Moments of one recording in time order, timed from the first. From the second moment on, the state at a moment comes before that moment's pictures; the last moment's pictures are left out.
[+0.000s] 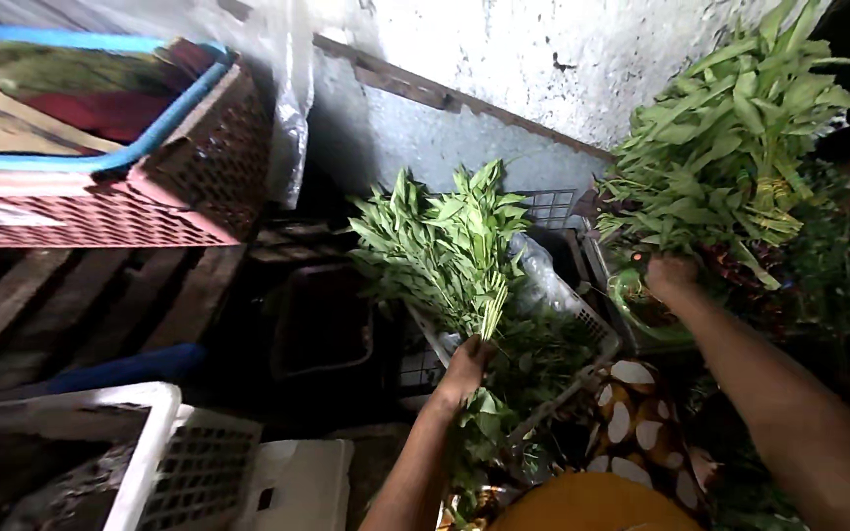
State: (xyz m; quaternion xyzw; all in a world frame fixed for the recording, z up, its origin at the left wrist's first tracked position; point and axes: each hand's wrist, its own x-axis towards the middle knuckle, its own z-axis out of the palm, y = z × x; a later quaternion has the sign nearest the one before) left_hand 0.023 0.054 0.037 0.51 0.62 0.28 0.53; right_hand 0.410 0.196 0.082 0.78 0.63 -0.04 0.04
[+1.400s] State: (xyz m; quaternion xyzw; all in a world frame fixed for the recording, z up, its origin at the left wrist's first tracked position) left_hand -0.011 0.038 0.039 0.47 0.55 0.22 0.65; right_hand 0.297 0.059 0.049 0.44 0.68 -0.58 0.07
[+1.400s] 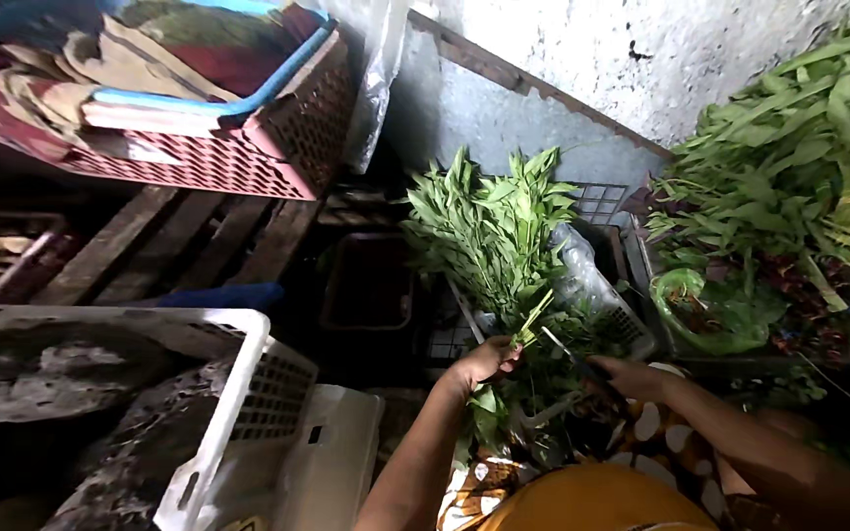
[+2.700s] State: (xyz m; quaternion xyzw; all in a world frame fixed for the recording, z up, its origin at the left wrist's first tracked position) left_hand 0.072 0.048 0.054 0.54 0.55 0.15 0.62; right_hand 0.270 0.084 0.062 0.28 0.91 -0.23 -0.20
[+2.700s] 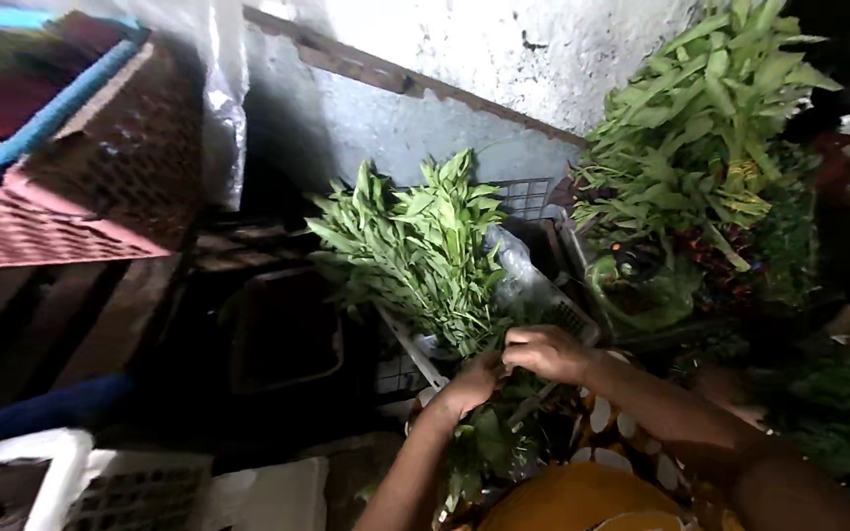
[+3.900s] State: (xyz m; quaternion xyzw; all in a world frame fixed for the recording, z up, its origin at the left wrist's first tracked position) left_hand 0.003 0.040 0.141 0.39 0.31 0.65 0.58; right_hand 0.458 0.104 0.046 0.77 0.52 -0.19 -0.31
